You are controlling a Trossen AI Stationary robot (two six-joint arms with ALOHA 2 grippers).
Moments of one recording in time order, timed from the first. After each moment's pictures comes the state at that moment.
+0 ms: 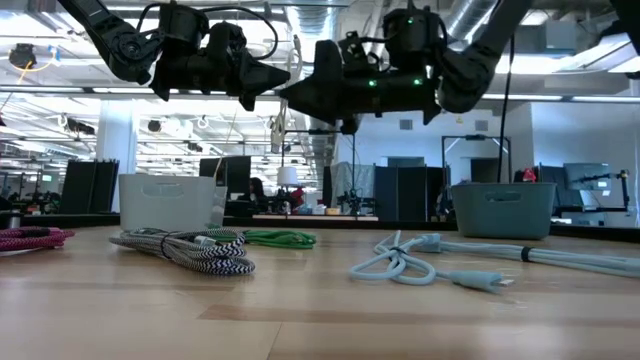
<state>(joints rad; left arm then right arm) 0.59 1.19 0.61 0.73 0.64 -0.01 -0.19 1.89 0.92 1.01 0.05 0.11</state>
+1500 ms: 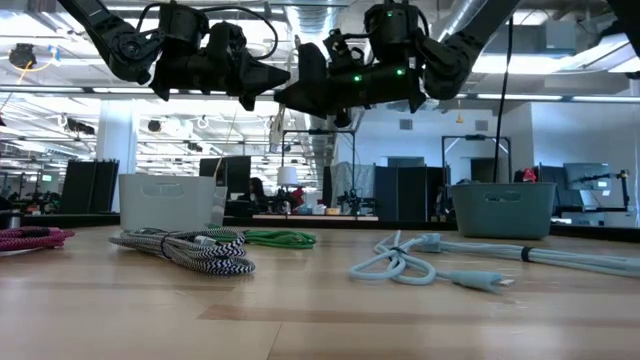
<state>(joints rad) 0.59 1.19 0.61 0.73 0.64 -0.01 -0.21 1.89 1.04 0.82 0.08 0.05</state>
